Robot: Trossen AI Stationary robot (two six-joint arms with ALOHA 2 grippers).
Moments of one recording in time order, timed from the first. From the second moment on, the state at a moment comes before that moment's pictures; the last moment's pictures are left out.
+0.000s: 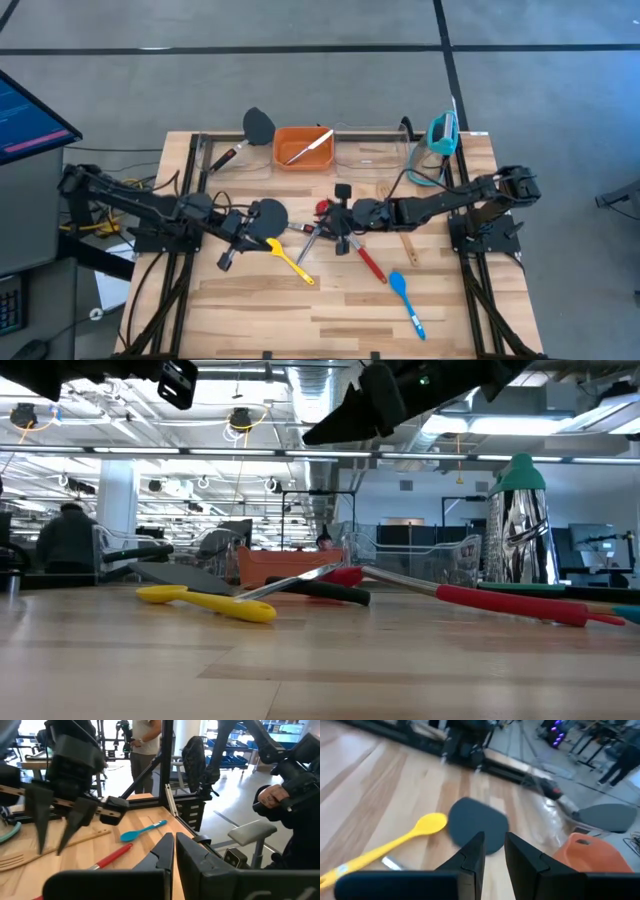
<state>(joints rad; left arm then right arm) -0.23 0.84 0.40 0.38 0.15 -0.03 0.15 1.62 0.97 0.26 0.29 -0.29</state>
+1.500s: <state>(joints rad) -0.26 1.13 0.40 0.54 -0.29 -0.14 0.18 1.26 0.77 0.37 0.29 -0.18</state>
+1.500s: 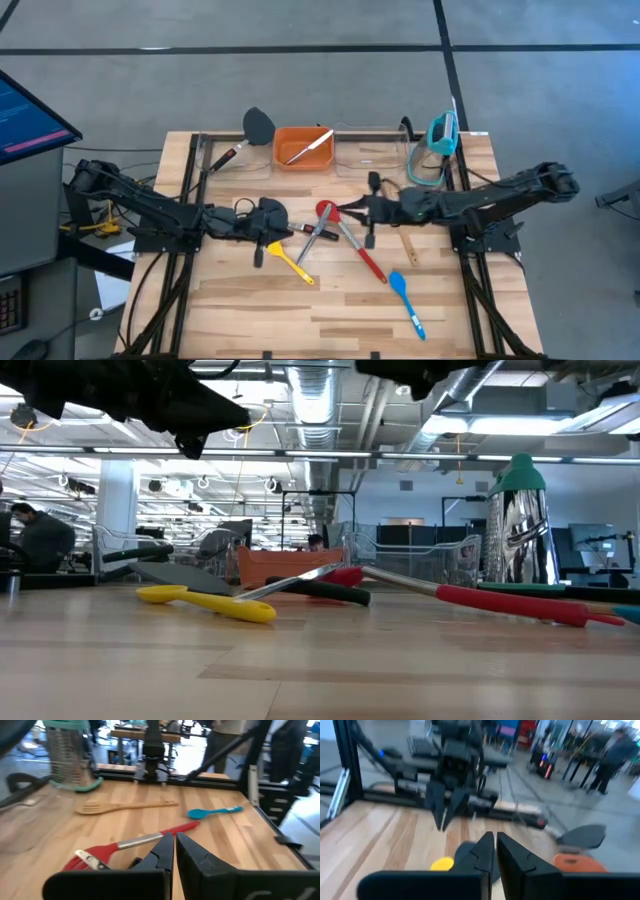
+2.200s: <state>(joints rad) -0.02 1.55 0.88 0.19 -0.26 -0.20 0.17 0.96 0.46 0.70 0.29 -0.19</state>
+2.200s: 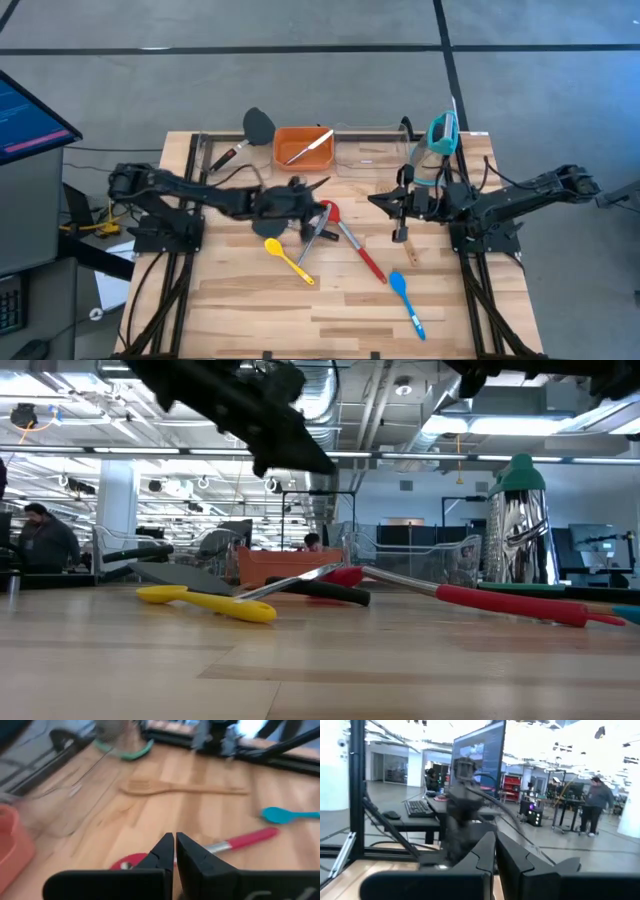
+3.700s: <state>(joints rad) -0.07 1.94 1.40 -0.54 -0.37 -0.30 0.21 0.71 0.46 0.24 0.37 -0.16</state>
